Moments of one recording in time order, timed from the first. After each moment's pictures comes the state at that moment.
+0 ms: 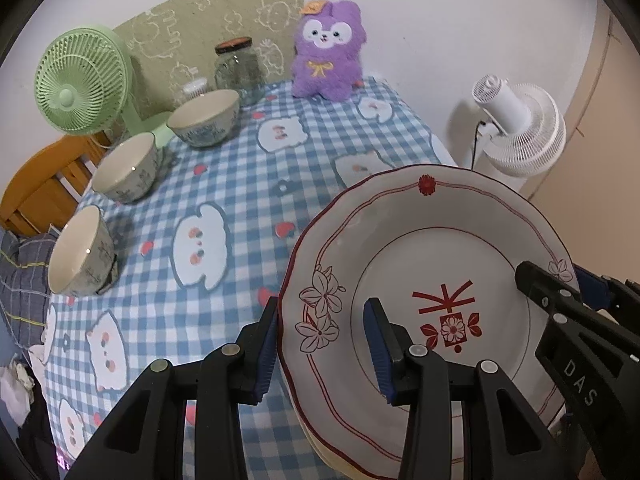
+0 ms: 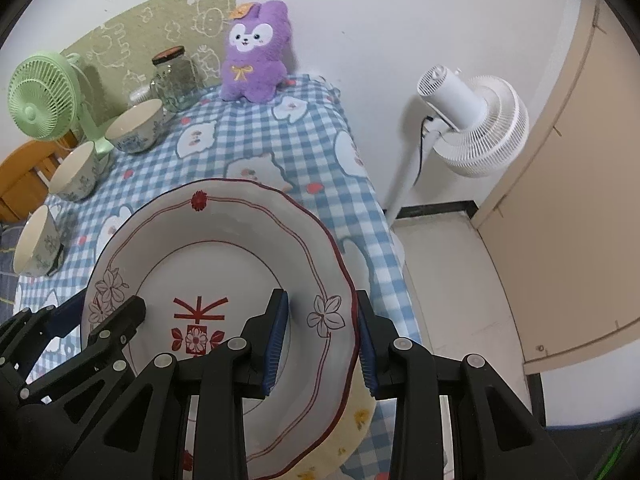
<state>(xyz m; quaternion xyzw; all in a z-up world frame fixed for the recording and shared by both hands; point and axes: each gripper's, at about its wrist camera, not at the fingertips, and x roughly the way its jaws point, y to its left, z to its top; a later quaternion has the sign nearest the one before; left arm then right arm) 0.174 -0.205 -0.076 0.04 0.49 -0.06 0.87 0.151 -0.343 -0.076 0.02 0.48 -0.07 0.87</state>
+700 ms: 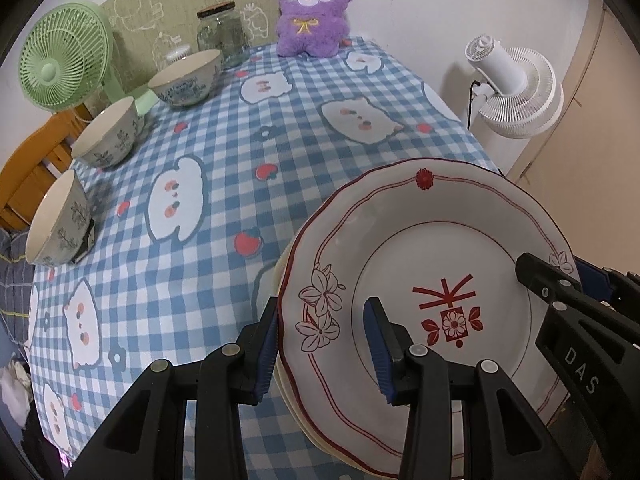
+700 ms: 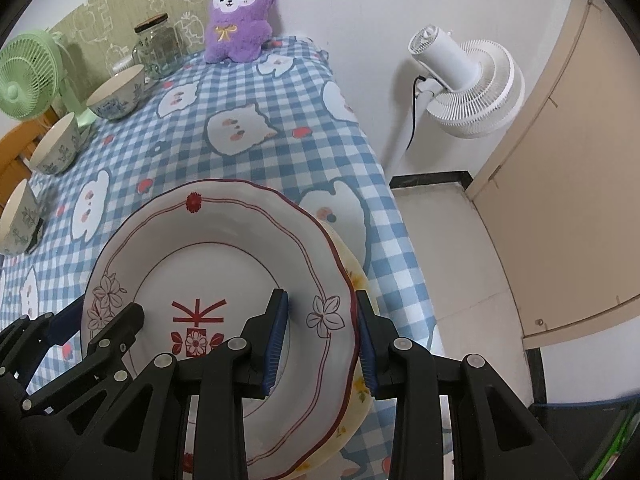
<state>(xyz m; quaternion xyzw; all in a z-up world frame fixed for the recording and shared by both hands) 0.158 -0.208 -0.117 0.05 0.52 -0.07 0.85 0.138 -0.346 -0.119 0.03 0.52 -0.09 0.85</state>
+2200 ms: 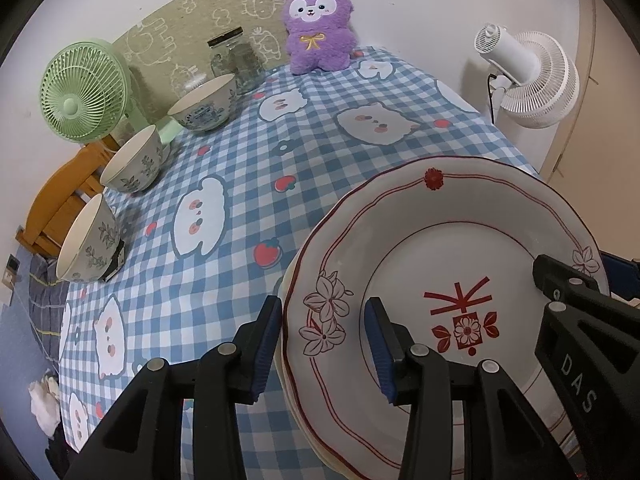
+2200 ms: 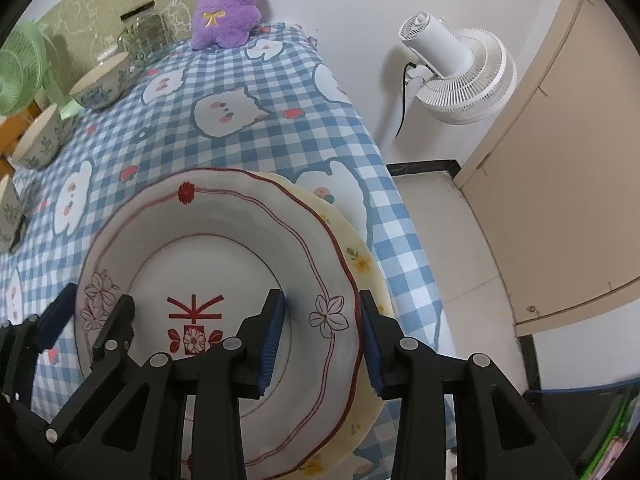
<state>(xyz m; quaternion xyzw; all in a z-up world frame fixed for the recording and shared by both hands) 0.149 -0.223 -0.131 0.13 0.48 -0.02 0.87 0.141 -0.337 -0.135 0.01 0.53 -0.12 0.84</state>
